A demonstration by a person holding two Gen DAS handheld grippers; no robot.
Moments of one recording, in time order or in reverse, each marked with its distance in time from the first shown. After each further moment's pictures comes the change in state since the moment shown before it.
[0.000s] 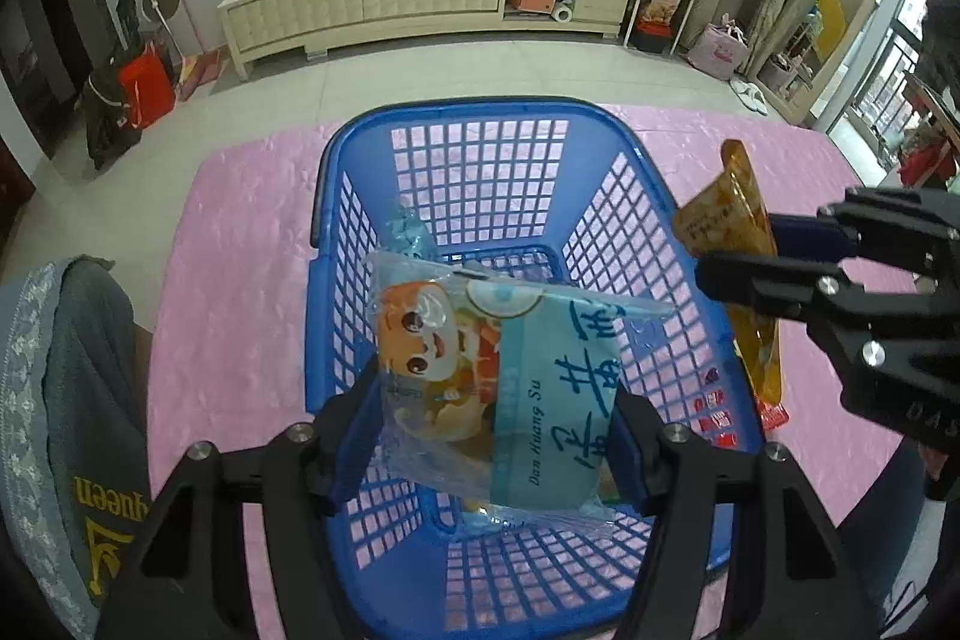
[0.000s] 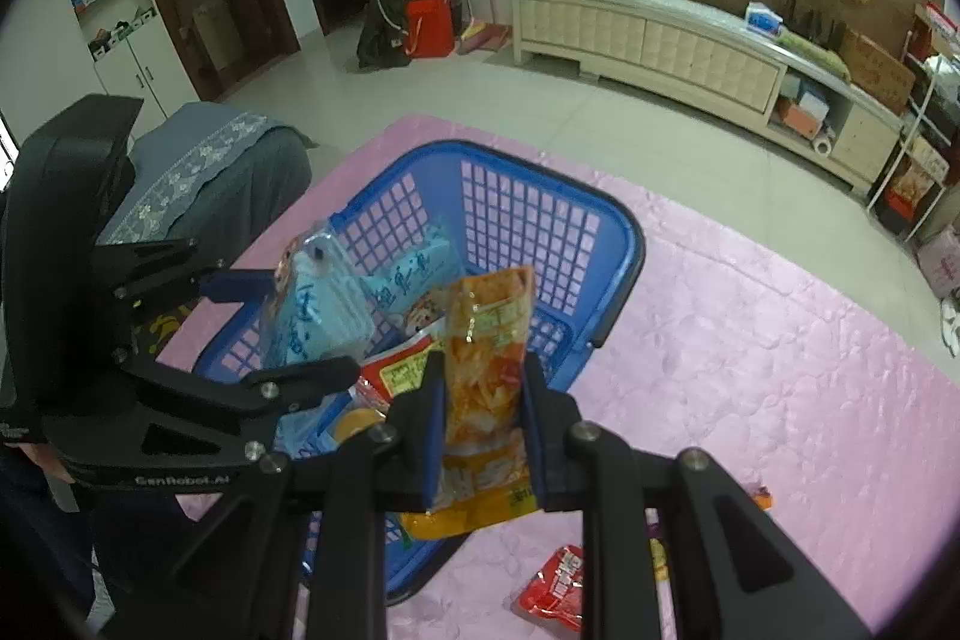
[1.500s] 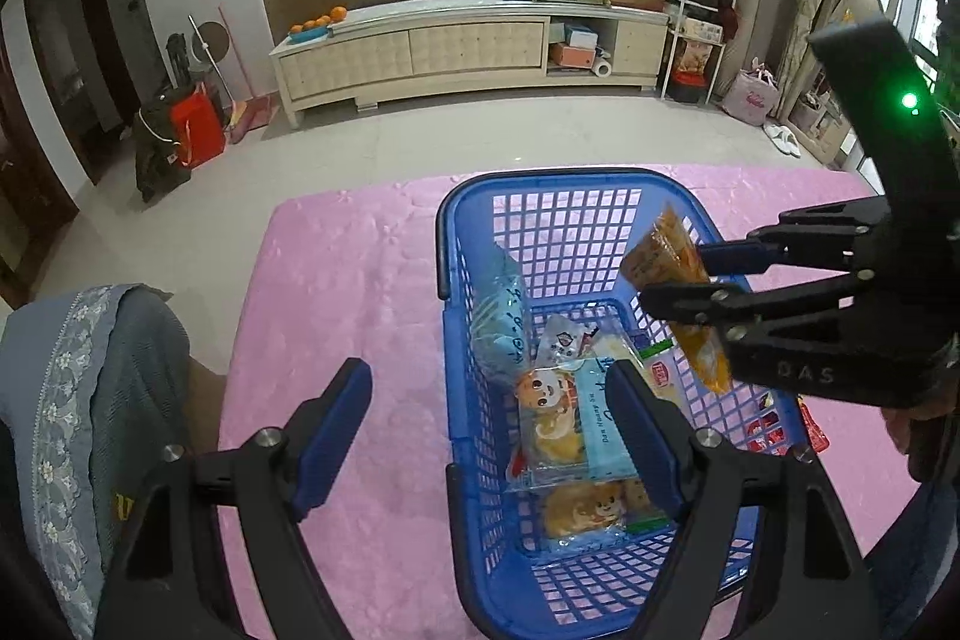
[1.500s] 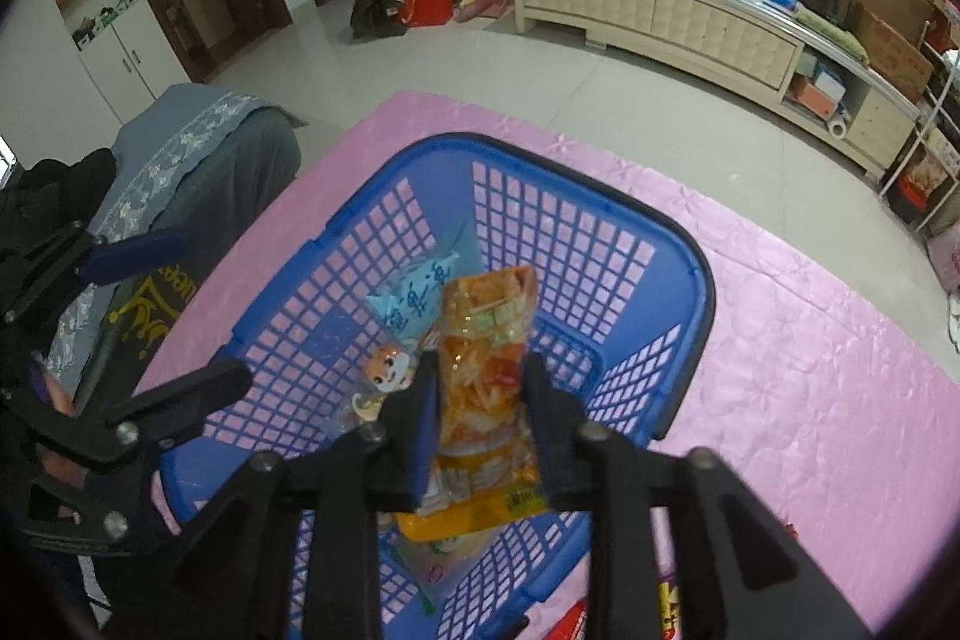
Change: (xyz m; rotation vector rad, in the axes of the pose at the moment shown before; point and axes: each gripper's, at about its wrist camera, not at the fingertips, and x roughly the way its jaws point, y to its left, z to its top) left arm -0.039 0.027 -0.002 0.001 -0.151 0.115; right arm 0.041 0.012 0.035 0.009 0.080 -0.013
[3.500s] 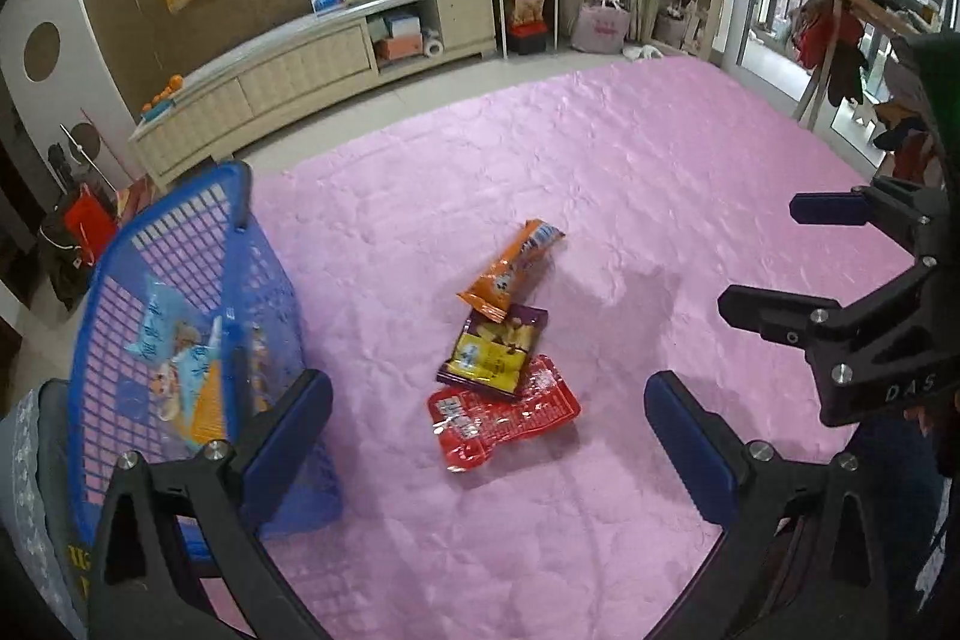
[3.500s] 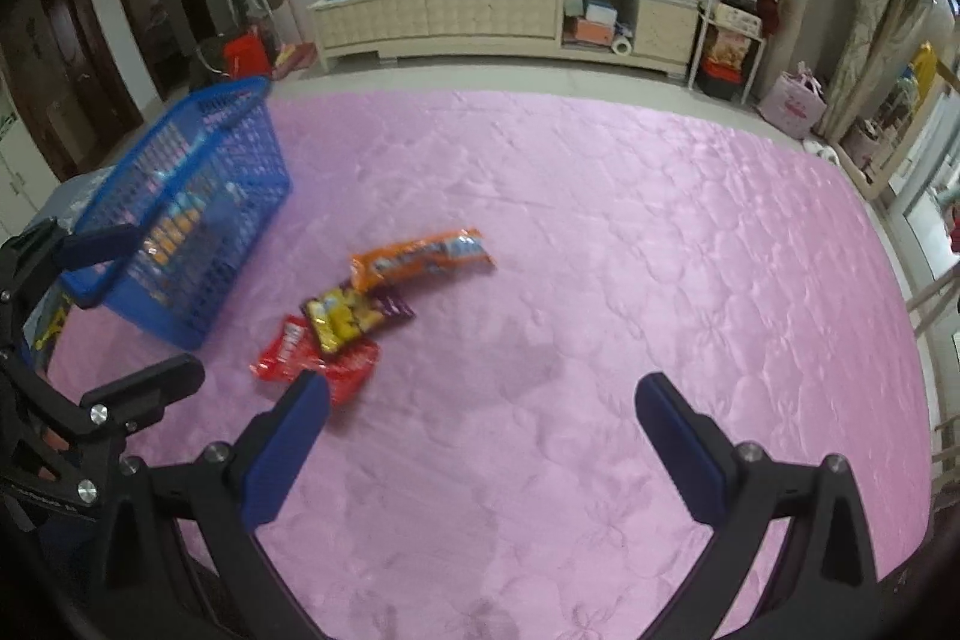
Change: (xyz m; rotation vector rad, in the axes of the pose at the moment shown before) left arm 0.018 -0.255 -0.055 0.297 0.027 -0.157; right arm -0.128 -0.154 -0.228 0.340 -0.093 -0.259
